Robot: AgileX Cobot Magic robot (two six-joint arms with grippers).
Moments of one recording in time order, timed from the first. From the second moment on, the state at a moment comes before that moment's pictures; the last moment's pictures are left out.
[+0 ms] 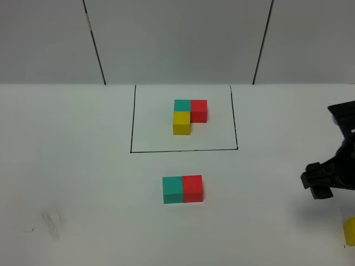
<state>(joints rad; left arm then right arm) 0.00 0.00 -0.51 -0.13 1.09 0.09 0.25 1.49 -0.96 -0.17 0.87 0.21</state>
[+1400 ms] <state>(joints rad) 0.00 0.00 -0.51 -0.13 1.09 0.09 0.02 1.68 -0.71 -0.17 0.54 0.30</state>
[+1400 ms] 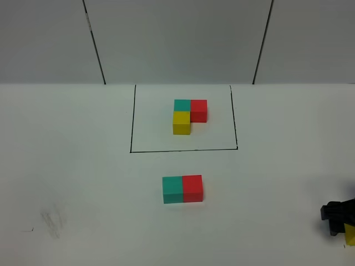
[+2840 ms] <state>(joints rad) 0.00 0.00 -0.51 -0.13 1.09 0.09 0.48 1.44 -0.92 -0.11 0.85 0.72</state>
